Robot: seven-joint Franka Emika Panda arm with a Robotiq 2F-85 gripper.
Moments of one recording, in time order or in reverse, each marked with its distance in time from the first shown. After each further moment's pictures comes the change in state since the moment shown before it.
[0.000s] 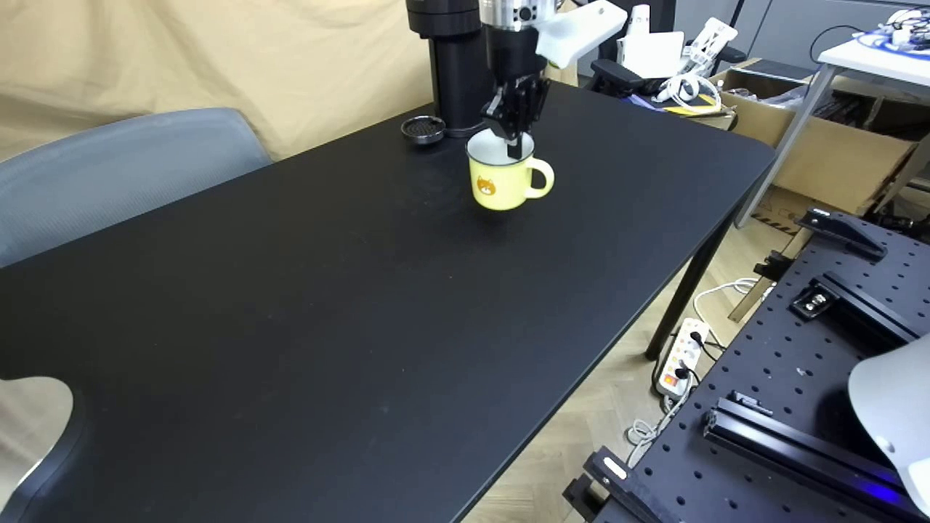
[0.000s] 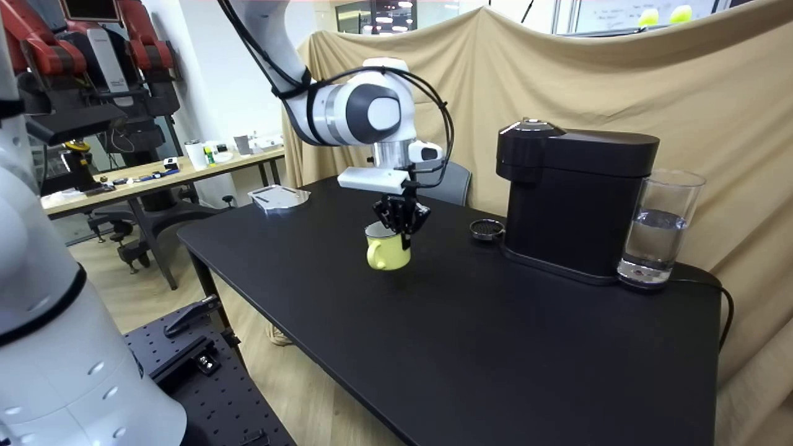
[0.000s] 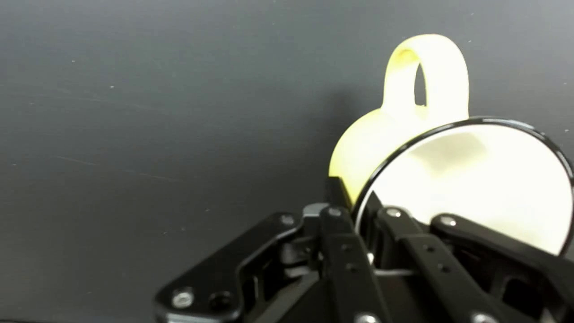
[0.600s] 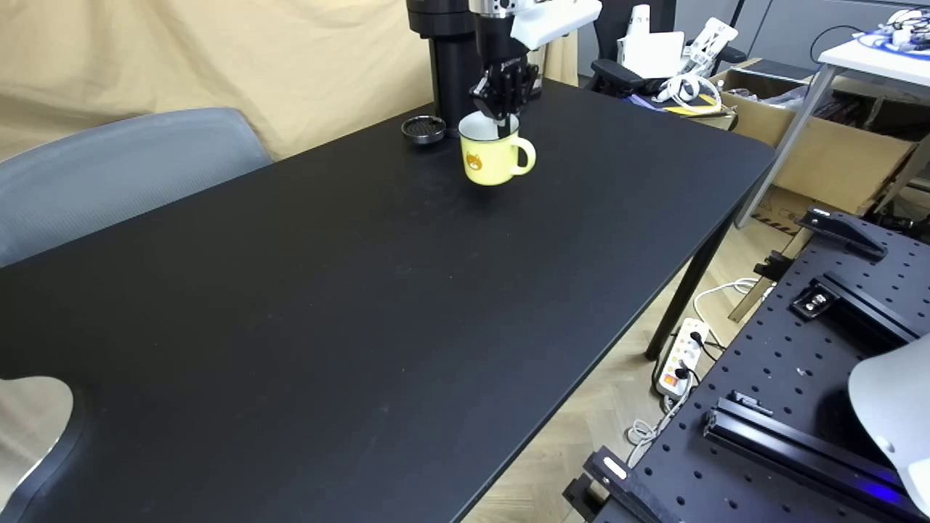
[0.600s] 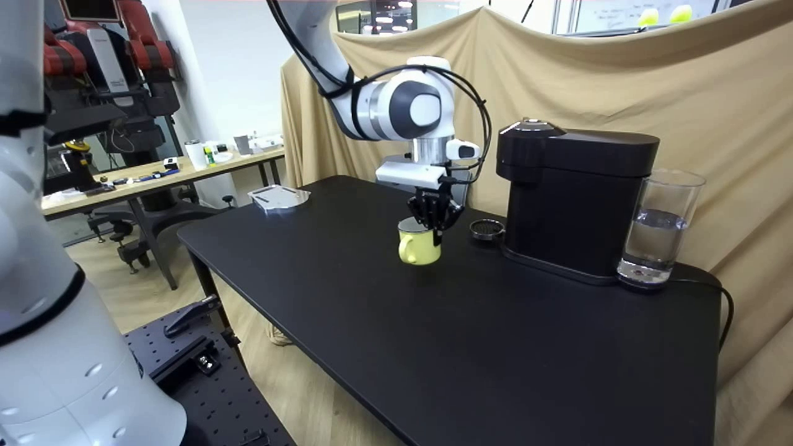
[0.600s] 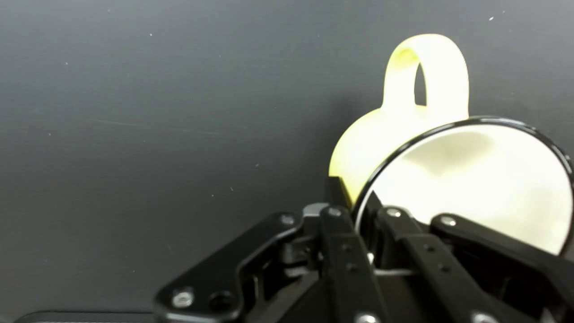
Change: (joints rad) arm -0.043 0.165 -0.017 0.246 0.039 -0.105 -0.004
